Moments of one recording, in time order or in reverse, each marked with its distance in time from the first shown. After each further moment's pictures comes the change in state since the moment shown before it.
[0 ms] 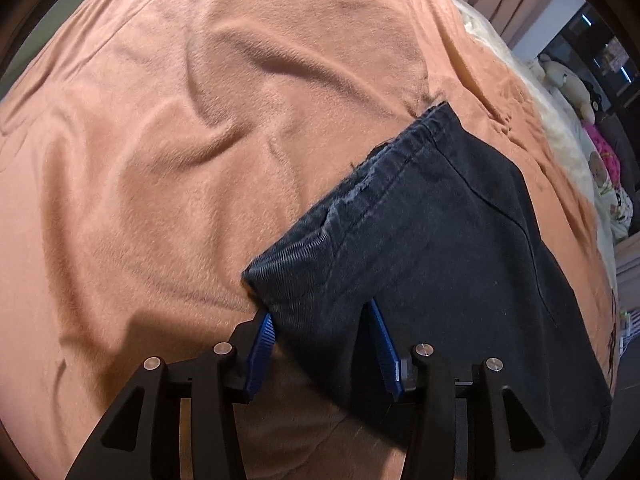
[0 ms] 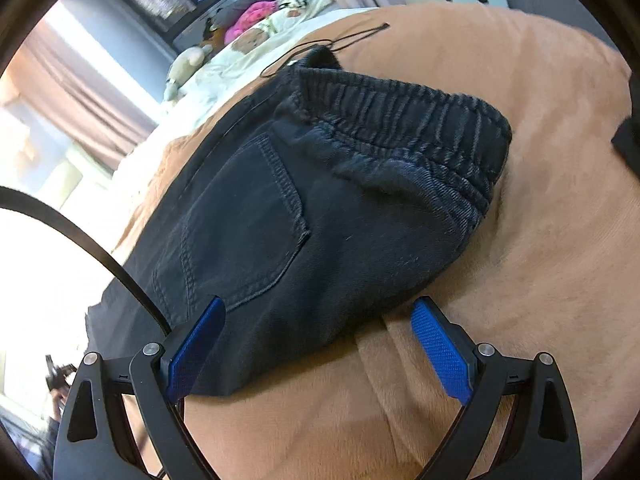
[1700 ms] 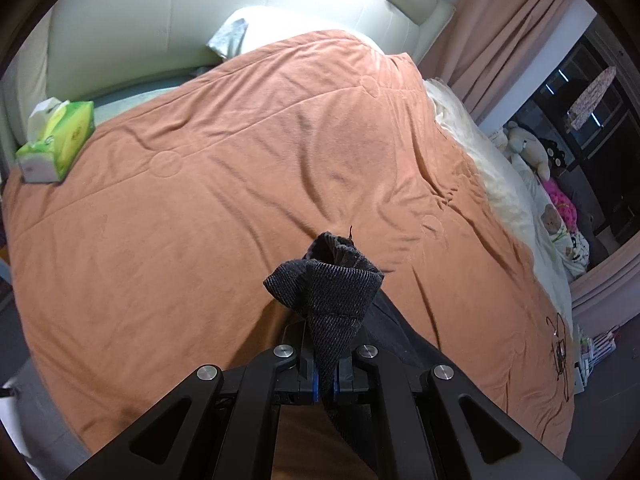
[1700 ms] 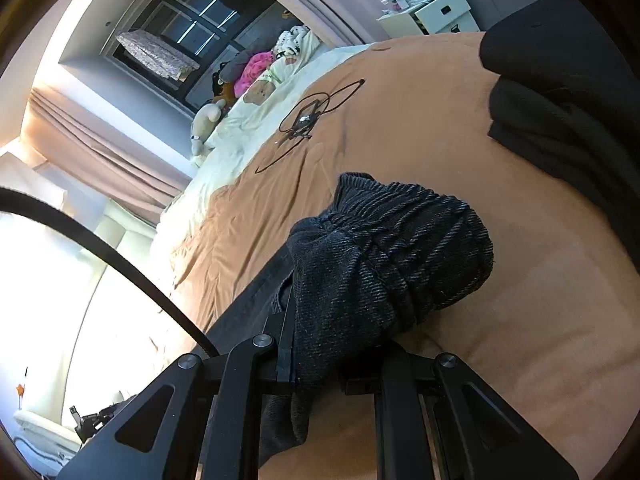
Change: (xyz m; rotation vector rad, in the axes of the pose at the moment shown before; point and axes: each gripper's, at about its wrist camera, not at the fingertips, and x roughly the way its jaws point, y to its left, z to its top) left arm -0.225 0.085 -0.063 -0.075 -0.196 -0.108; right arm -0.149 -0.047 -0.045 0.111 -0.113 0.115
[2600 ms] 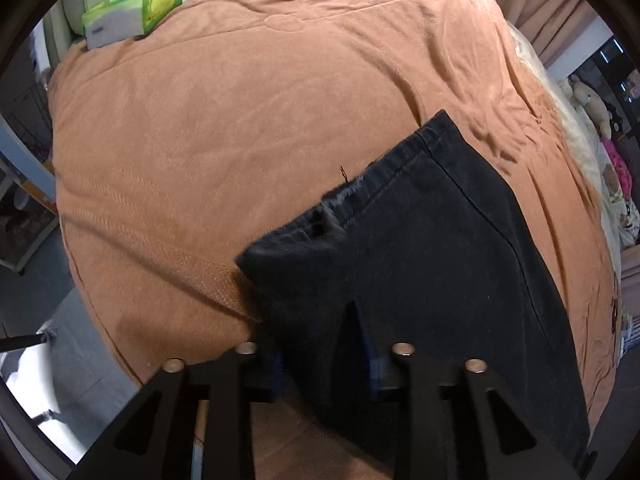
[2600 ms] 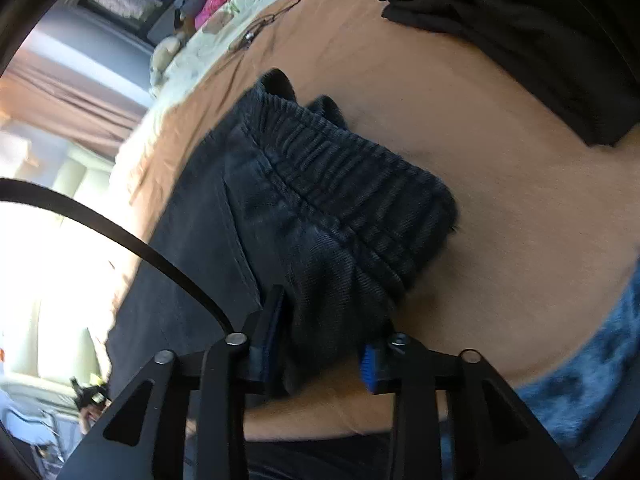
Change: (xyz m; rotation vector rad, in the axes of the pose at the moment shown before) left arm 0.034 0.118 -0.098 -0.030 0.232 0.184; right arm -0.019 -0.050 -0.033 -0.030 0.272 -0.179
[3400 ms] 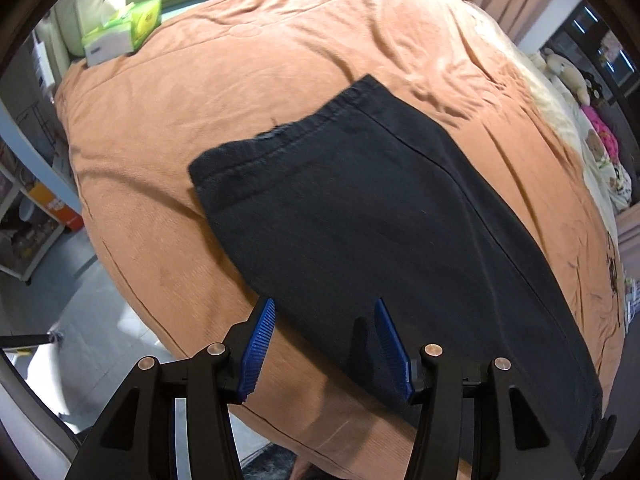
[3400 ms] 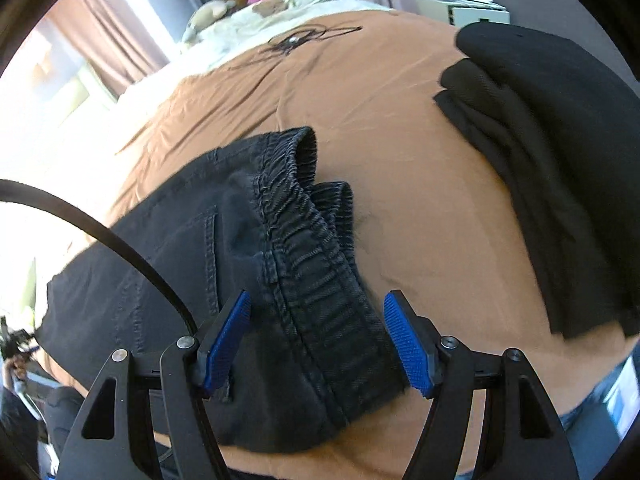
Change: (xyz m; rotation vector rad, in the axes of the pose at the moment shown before) left arm -0.041 -0.040 -0.060 0.100 -0.010 0.008; right arm 0.024 0.033 0.060 -0.343 -0.040 -0.124
